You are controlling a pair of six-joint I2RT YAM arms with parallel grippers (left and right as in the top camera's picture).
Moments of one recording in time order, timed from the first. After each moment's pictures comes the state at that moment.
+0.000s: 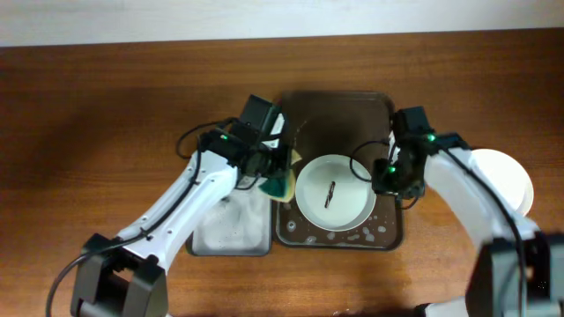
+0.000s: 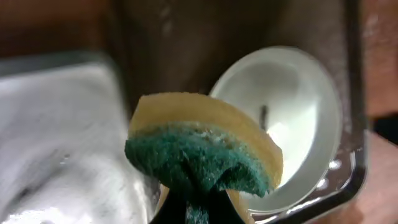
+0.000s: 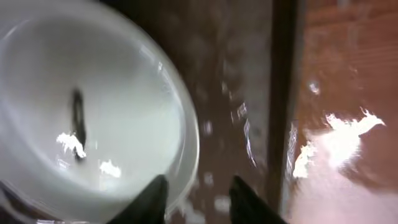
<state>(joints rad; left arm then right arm) -0.52 1.70 1.31 -0.72 0.20 -0.35 0.09 1.64 1.08 -0.90 -0.13 0.28</state>
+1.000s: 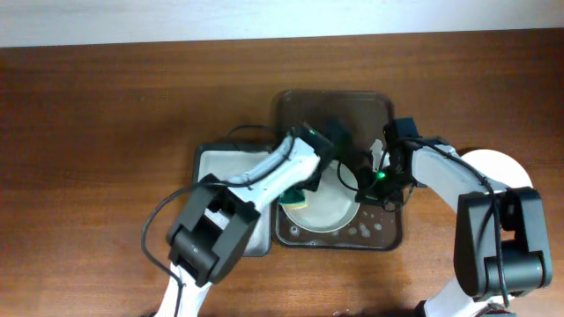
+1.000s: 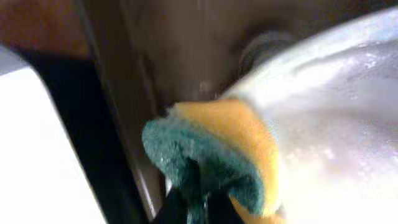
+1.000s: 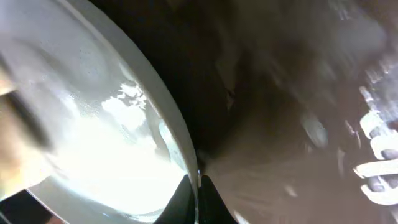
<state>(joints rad) -0.74 2.19 1.67 -1.03 -0.30 -0.43 0.08 1.80 1.01 -0.78 -0.40 0.24</state>
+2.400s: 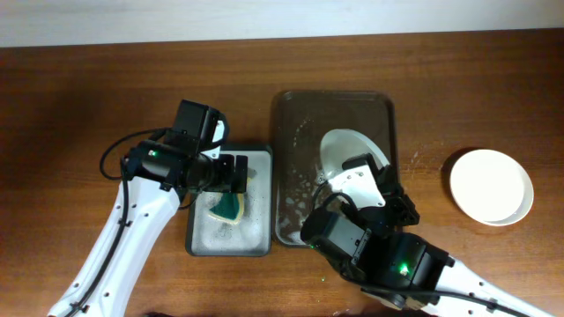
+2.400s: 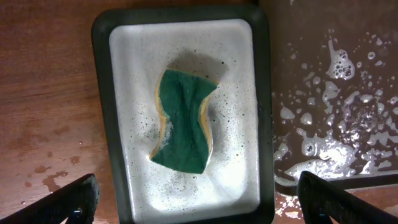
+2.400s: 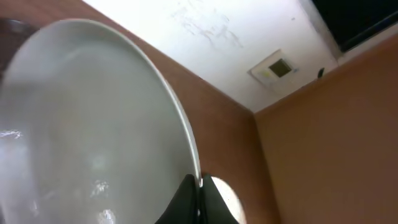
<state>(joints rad) -0.32 1.43 1.28 -1.07 0.03 -0.21 1.00 1.12 1.03 -1.00 1.20 0.30</state>
